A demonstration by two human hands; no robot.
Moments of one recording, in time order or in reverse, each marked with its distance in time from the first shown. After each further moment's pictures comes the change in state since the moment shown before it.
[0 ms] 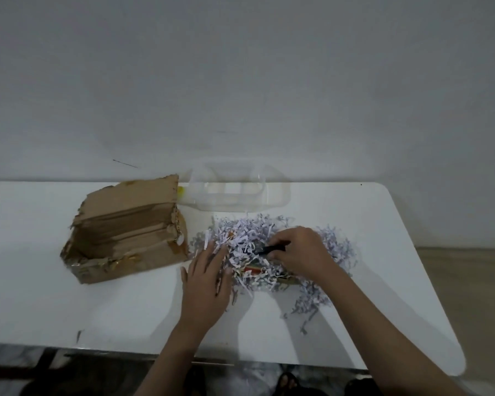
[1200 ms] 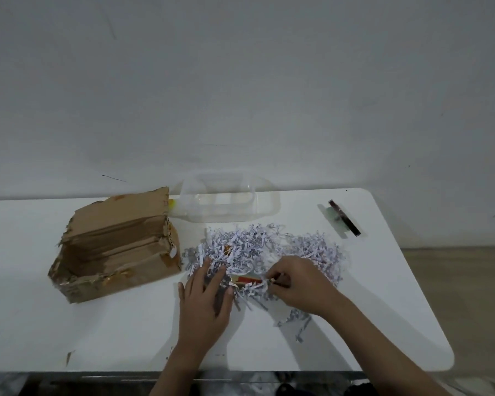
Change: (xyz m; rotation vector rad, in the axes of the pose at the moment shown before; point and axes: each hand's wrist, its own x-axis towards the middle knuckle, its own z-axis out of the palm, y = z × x) left_hand -0.013 -0.010 0.015 0.031 0.064 0.075; right_hand -0.042 0.005 0.008 -0.012 -0.088 -0.099
